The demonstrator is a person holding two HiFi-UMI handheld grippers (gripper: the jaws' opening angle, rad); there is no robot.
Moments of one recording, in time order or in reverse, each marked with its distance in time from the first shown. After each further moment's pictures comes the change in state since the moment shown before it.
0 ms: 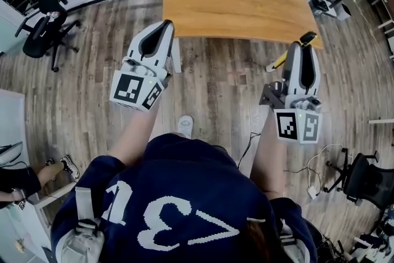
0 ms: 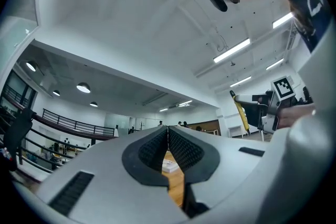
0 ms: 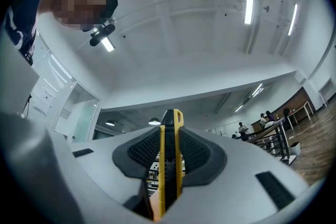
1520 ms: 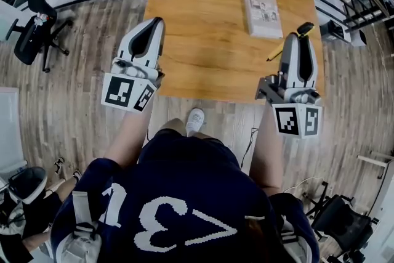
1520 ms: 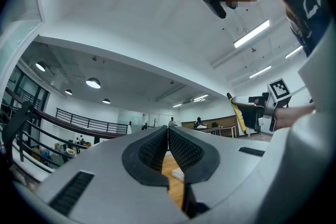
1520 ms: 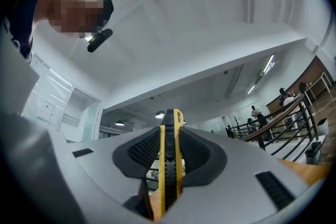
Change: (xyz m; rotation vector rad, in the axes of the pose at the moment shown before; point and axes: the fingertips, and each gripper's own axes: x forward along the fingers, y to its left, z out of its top) left arm 0.290 0.136 -0.097 0.004 0.037 0.148; right arm 0.317 -0.173 -0.150 0.132 0.076 0.139
